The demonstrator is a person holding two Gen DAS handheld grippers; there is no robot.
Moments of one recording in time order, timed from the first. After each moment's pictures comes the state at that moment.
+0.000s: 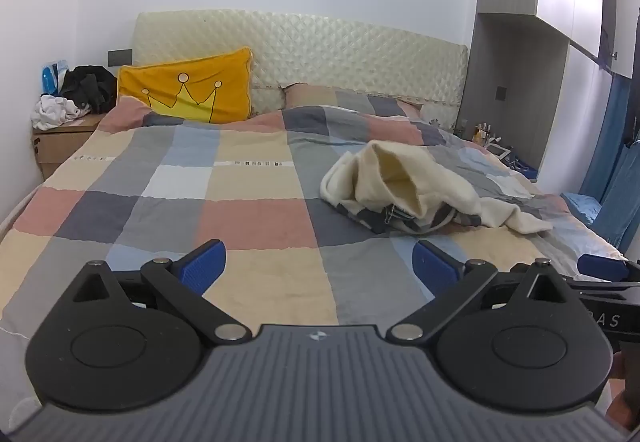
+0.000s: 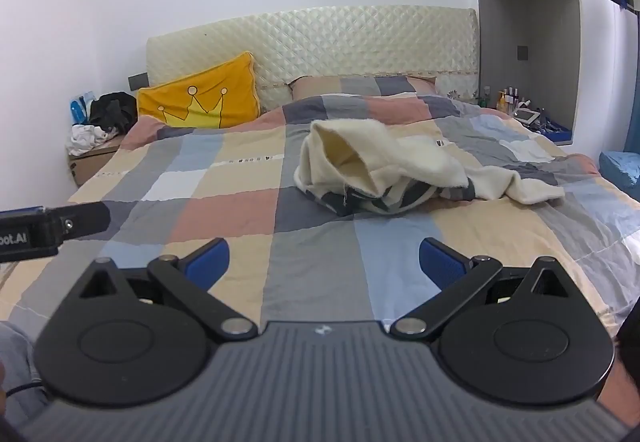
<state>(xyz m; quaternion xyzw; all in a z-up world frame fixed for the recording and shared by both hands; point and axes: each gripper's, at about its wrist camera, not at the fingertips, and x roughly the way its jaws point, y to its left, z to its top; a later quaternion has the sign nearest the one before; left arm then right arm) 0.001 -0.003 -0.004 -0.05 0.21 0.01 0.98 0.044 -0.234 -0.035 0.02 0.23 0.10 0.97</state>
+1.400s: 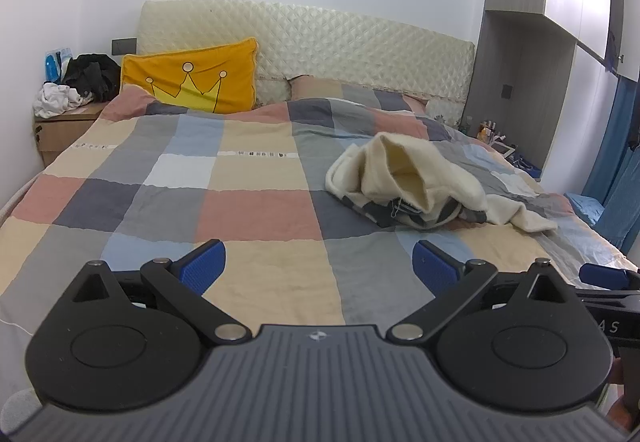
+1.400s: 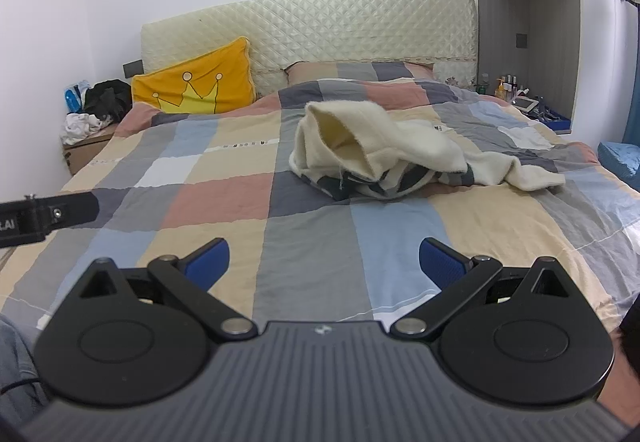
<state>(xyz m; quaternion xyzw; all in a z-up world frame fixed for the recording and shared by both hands) 0.018 0.008 -0.018 -0.06 0.22 0.01 0.97 0.054 -0.233 -0.044 0.03 0.25 0.09 0.96</state>
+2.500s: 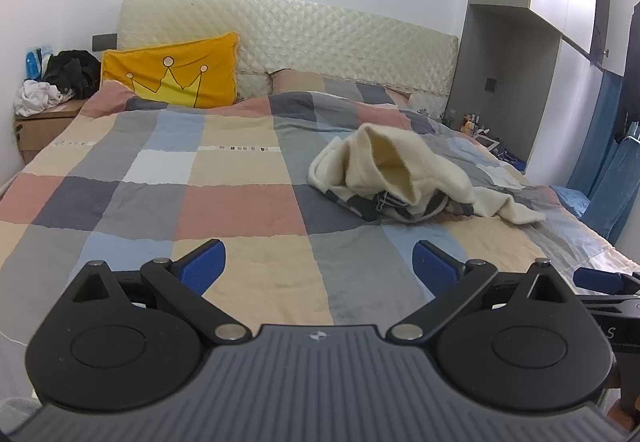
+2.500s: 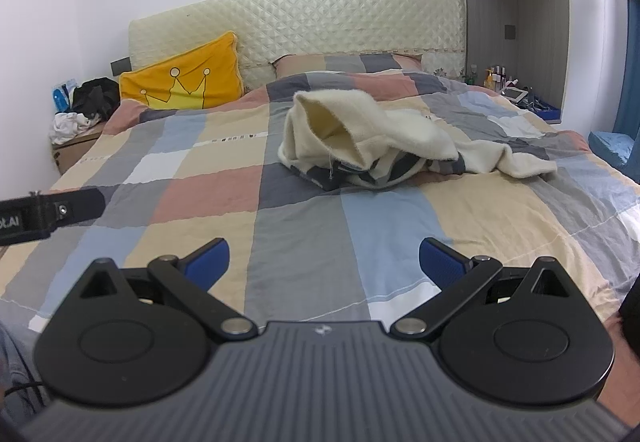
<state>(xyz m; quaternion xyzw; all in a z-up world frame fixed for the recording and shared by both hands) 0.035 0.008 -0.030 -0.07 0.23 -0.02 0.97 0.056 -0.230 -0.057 0.03 0.26 0.08 0.96</state>
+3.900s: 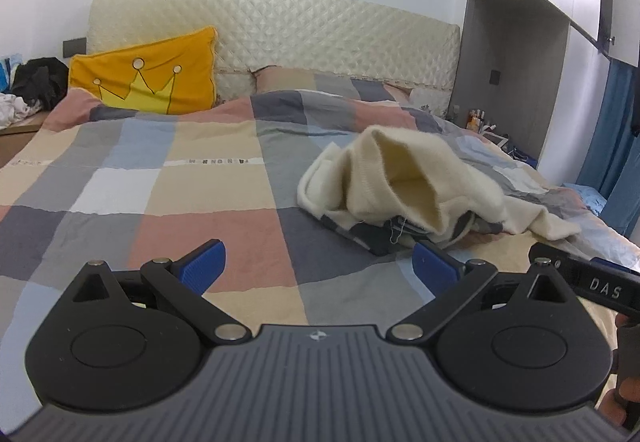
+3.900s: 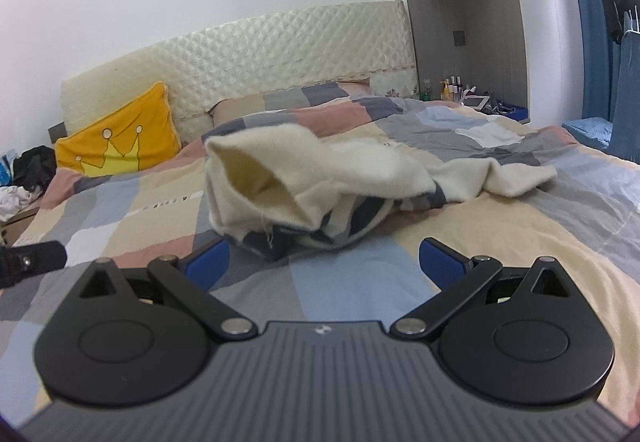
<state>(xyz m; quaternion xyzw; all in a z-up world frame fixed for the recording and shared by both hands) 0.219 -0.011 -0.081 -0.05 0.23 -0.03 0.97 0.195 -0.255 -0.107 0.10 0.19 -0.01 0.98</state>
